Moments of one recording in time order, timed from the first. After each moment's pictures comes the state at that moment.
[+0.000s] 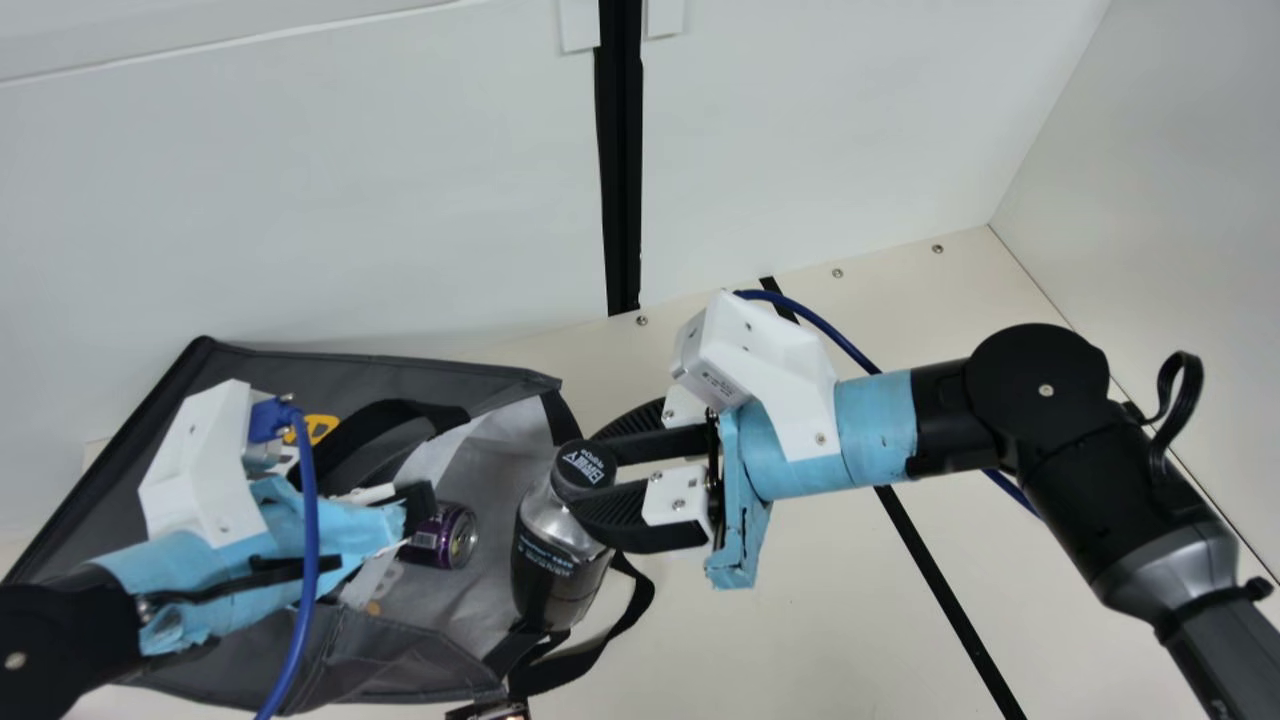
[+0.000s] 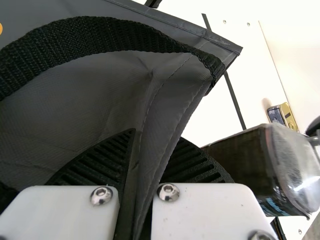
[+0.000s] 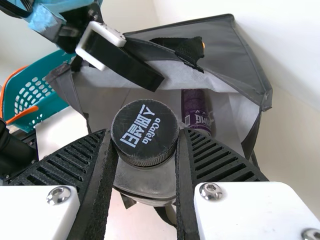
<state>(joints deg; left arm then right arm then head) -25.5 87.0 -75.2 -34.4 44.2 2.5 -2.7 78.5 -69.5 63.5 69.6 -71.8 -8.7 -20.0</state>
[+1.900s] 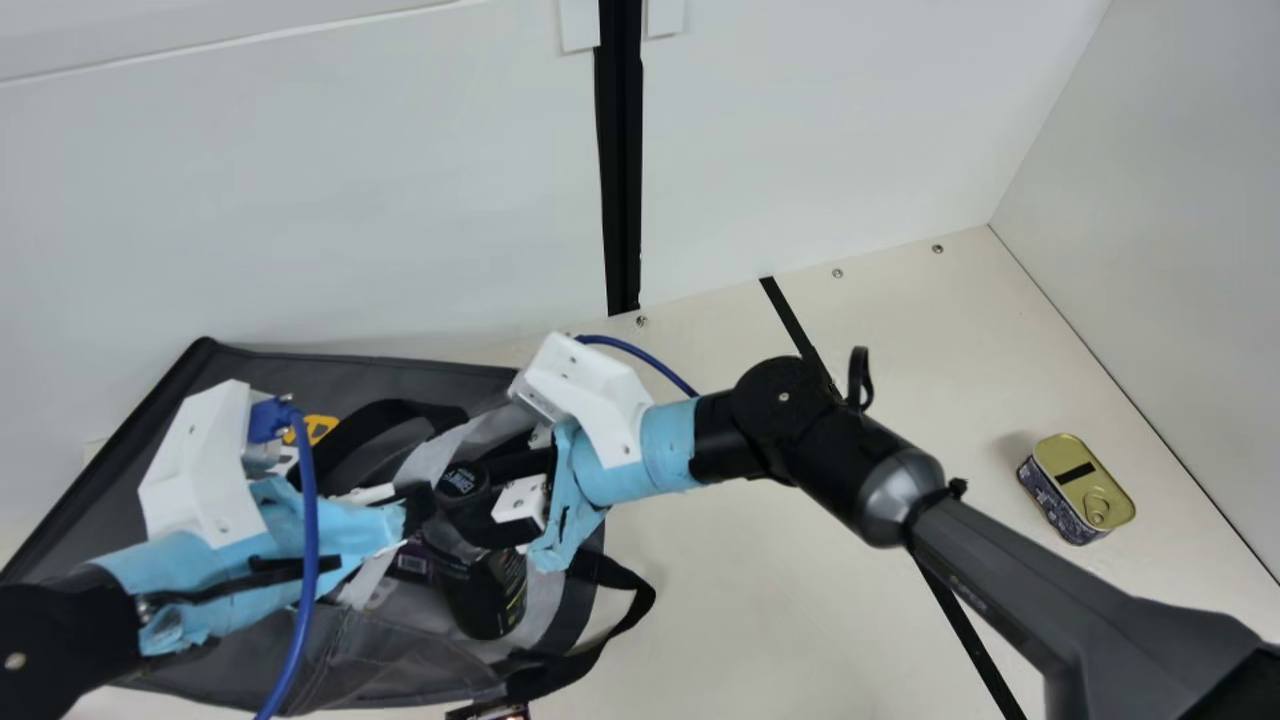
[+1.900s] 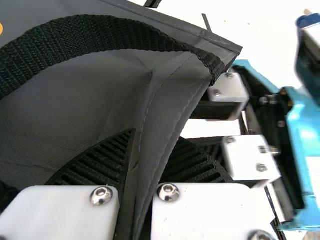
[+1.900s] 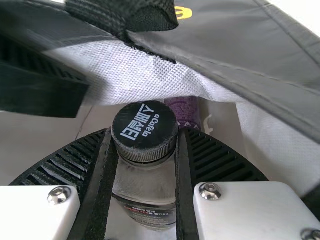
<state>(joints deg) -25.5 87.0 -75.2 -34.4 44.2 2.5 14.6 97.2 -70.3 71.3 48.4 -76.0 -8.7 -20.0</state>
